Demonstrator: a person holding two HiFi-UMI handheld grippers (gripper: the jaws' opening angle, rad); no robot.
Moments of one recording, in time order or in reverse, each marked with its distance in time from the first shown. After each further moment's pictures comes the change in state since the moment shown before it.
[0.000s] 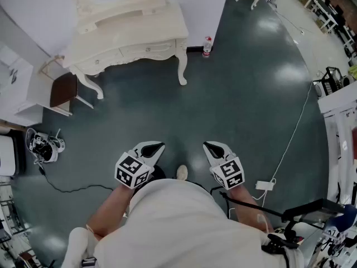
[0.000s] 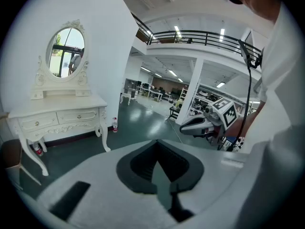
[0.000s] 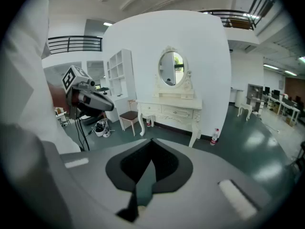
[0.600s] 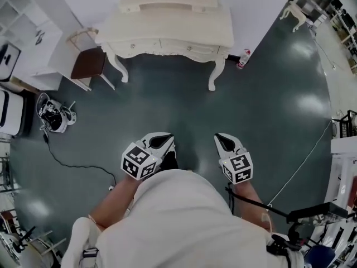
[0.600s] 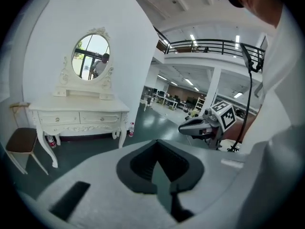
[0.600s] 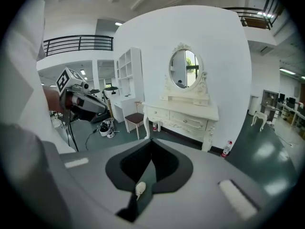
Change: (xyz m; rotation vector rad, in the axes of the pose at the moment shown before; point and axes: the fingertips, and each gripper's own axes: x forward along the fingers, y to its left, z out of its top) left arm -0.013 0.122 0.018 -0.085 -0.094 0.120; right arm 0.124 -0.028 0.070 -0.081 -0.022 0.059
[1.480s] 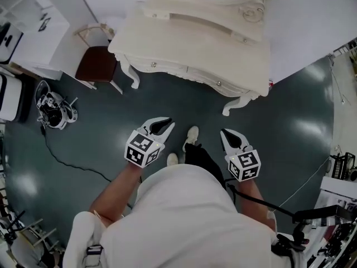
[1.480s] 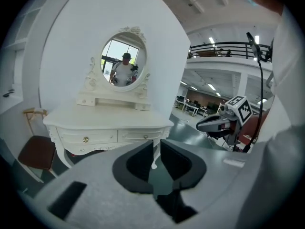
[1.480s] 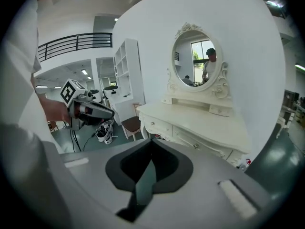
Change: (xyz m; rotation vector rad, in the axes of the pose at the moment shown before) left arm 0.029 0.354 0.151 -0.103 -0.063 0.204; right arm 0.287 -0.095 0.213 -0.013 0.067 0.106
